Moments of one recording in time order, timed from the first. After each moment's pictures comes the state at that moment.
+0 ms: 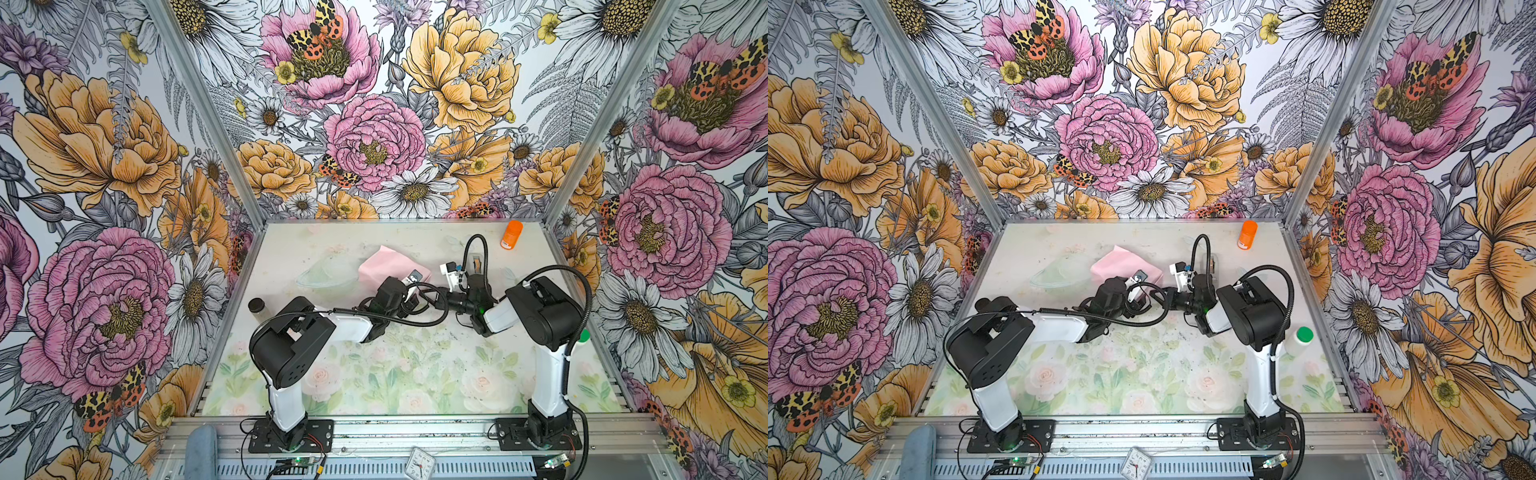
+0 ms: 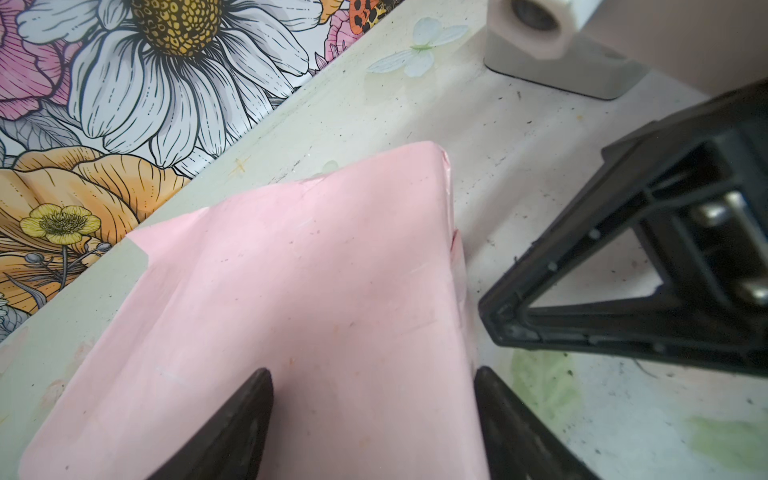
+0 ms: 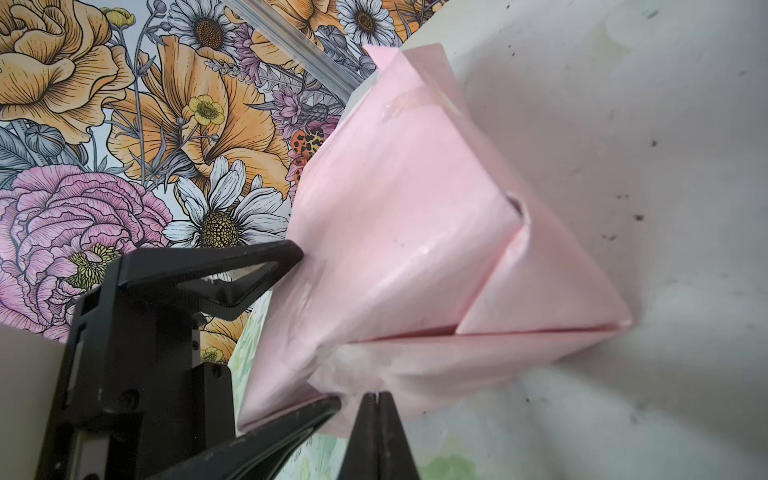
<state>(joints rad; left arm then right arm) -0.74 1.81 0.85 0.46 -0.27 0.25 0.34 2.04 0.73 0.99 -0.76 0.72</state>
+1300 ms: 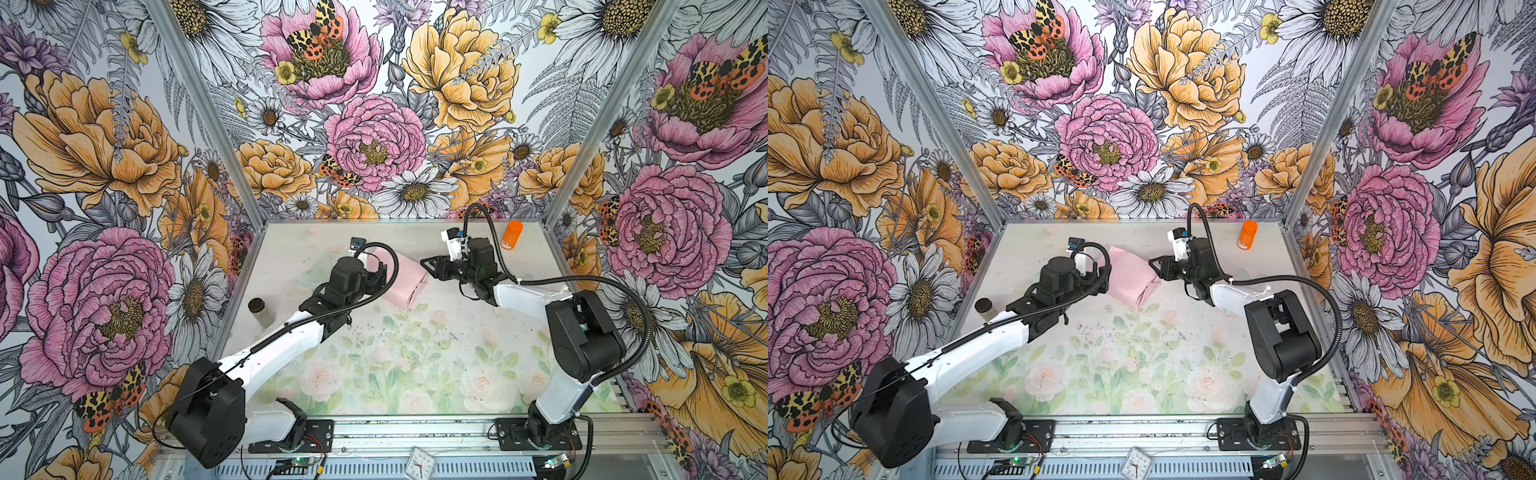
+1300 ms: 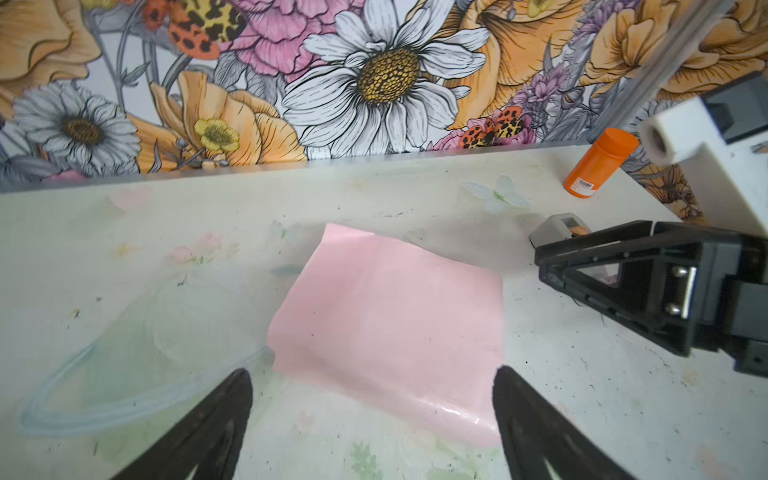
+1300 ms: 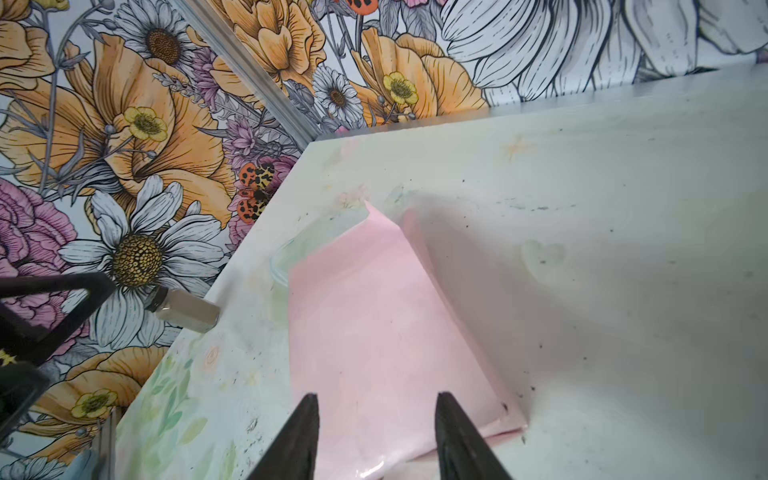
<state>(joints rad) -0.56 1.26 0.85 -0.01 -0.22 -0.28 0.35 1.78 1.09 0.22 -0.52 0.37</state>
